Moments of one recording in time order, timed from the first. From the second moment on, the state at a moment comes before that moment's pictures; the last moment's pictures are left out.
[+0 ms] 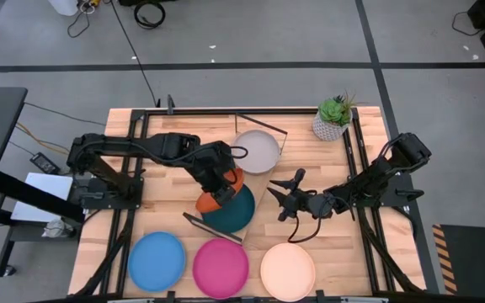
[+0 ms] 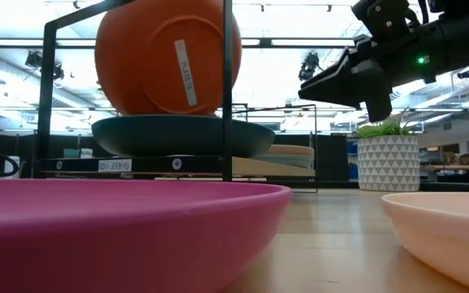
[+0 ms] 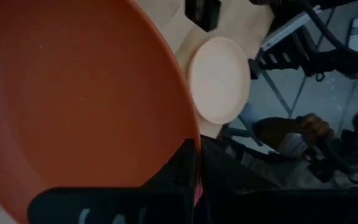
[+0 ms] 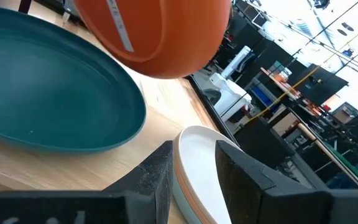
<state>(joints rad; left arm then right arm) -0.06 1.59 1.59 -0.91 0.30 -0.84 0.44 1.59 0.45 0.93 0.95 -0.46</state>
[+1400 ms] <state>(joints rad) -0.11 1.77 1.59 -0.85 0.27 -0.67 0.46 1.58 0.45 0.92 0.97 -0.43</state>
